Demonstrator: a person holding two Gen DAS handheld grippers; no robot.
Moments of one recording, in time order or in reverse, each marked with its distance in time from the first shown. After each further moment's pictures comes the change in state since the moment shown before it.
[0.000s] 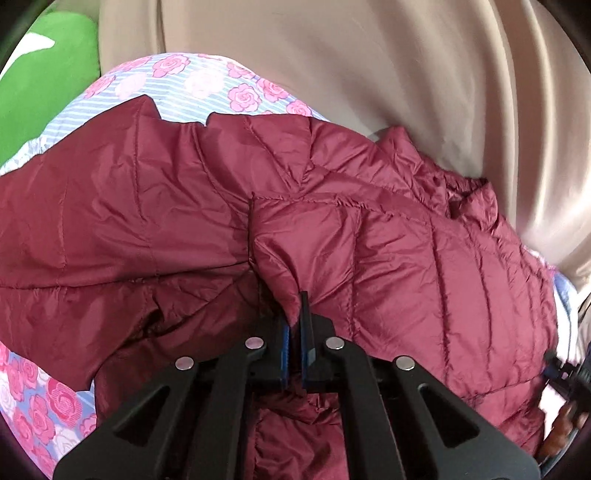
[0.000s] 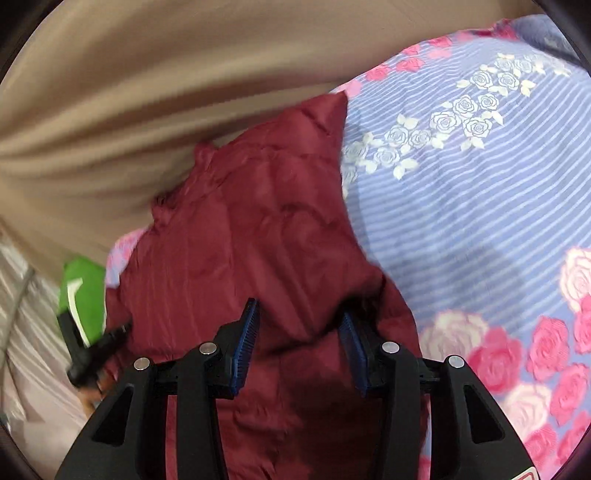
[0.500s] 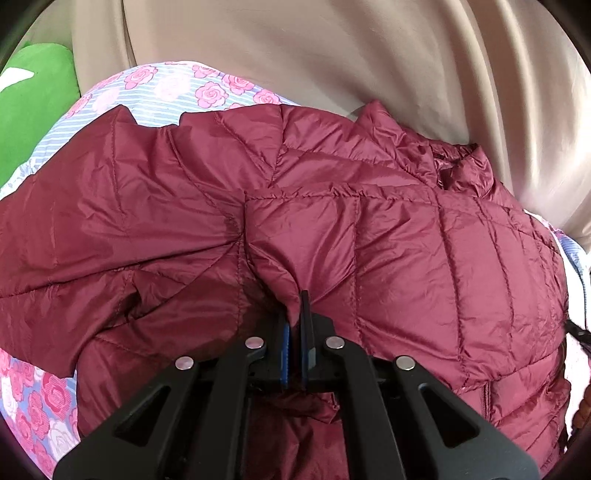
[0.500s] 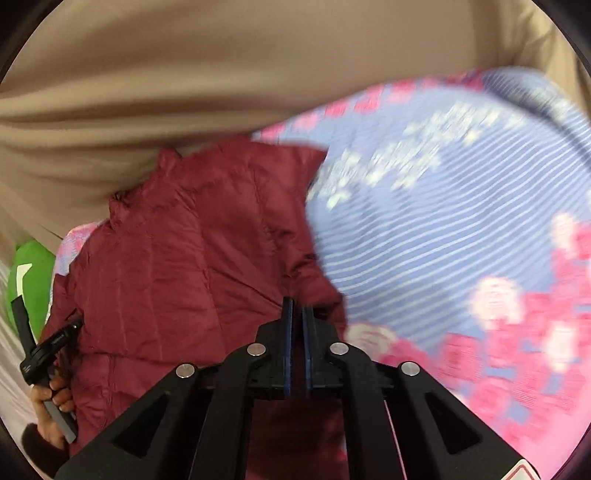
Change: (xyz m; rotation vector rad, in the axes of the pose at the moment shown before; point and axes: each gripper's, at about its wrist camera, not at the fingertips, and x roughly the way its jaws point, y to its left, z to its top) left arm 0.024 -0.035 -0.009 0.113 -0.001 0.021; right arm -0.041 0.002 -0.013 -0.133 -0.118 -0.246
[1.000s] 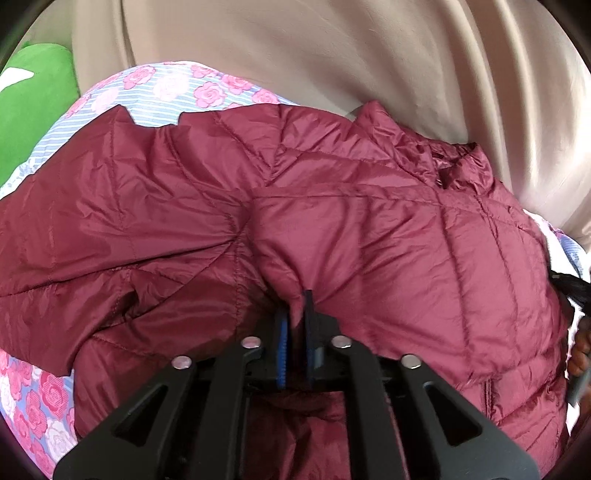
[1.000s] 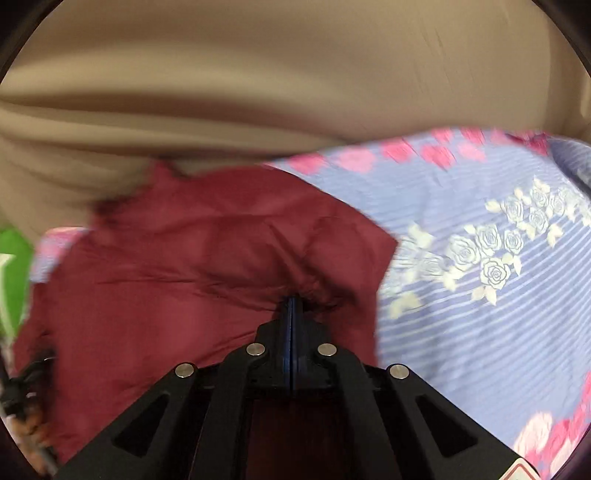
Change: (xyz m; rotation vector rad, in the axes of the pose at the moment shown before) left arm -0.013 0.007 -0.010 0.009 -0.004 -0.016; right arm 0.089 0.026 0.061 -0.107 0.008 -0.041
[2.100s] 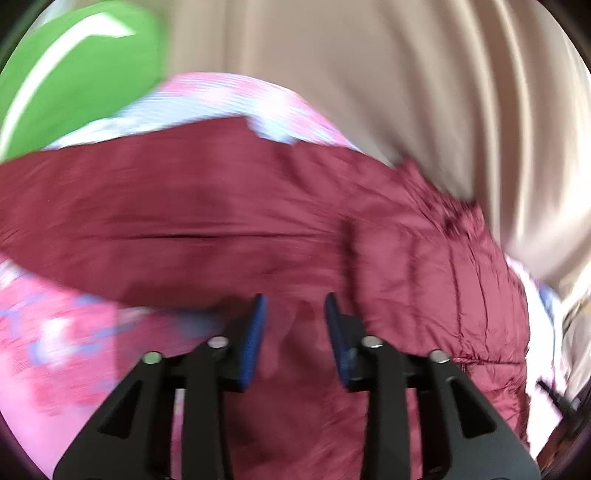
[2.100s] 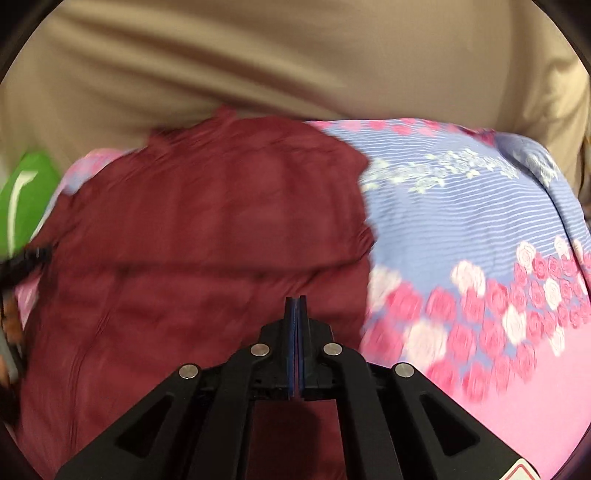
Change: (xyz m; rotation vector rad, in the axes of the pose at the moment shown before) left arm -0.090 0.104 -0.023 -0.240 -0.077 -0.017; right arm -0.137 0.024 -0.125 -0.210 0.016 -0.031
